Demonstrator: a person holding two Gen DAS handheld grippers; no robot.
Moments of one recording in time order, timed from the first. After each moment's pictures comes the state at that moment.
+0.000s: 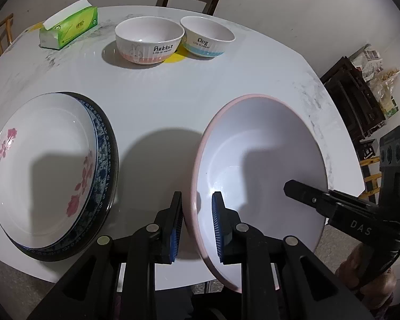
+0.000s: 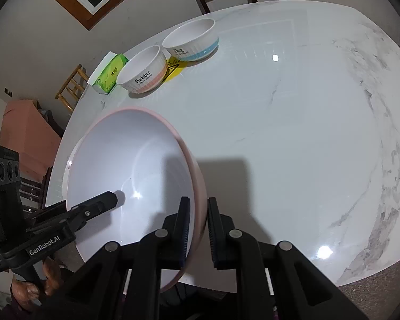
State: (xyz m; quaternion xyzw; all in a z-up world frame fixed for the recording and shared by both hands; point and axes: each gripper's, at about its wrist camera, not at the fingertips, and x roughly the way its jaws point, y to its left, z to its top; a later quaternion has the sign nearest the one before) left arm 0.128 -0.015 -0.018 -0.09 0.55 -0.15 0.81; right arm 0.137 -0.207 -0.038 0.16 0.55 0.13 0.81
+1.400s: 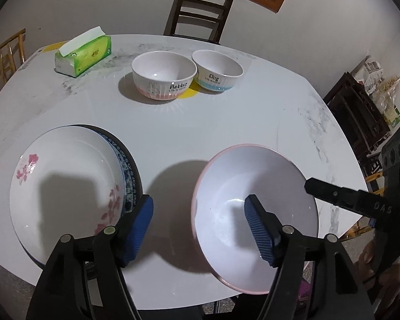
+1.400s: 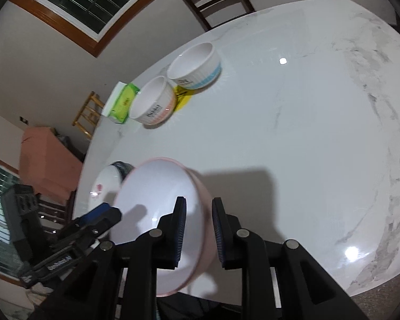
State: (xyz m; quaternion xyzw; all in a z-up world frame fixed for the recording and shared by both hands) left arm 0.133 0.004 0.005 -0.09 0.49 -0.13 0.86; right arm 0.148 -0.231 -0.013 0.24 0.51 0.16 0.81
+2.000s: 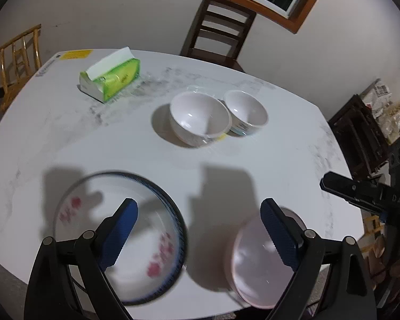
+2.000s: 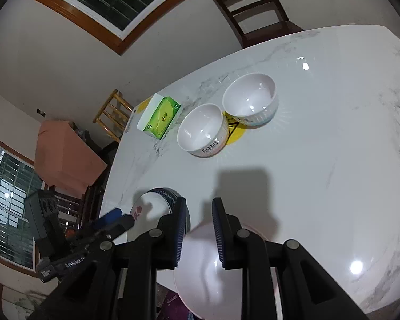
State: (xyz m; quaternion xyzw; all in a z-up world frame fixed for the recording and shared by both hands) left arm 0.190 0.070 0.058 -0.12 0.49 -0.10 0.86; right arm 0.224 -0.181 0.056 0.23 0.51 0.21 0.80
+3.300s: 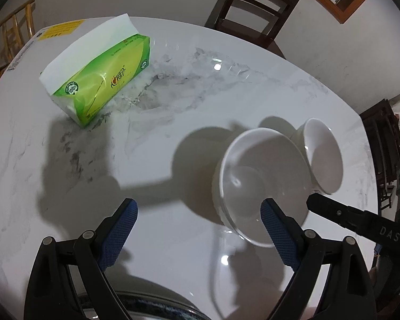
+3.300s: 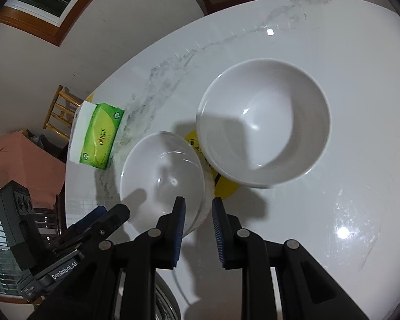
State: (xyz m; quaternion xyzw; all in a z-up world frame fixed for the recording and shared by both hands) left arm 0.372 0.096 -0.024 -0.13 0.58 -0.06 0.80; right arm 0.388 -0.123 -0.032 0.22 0.61 0.11 0.75
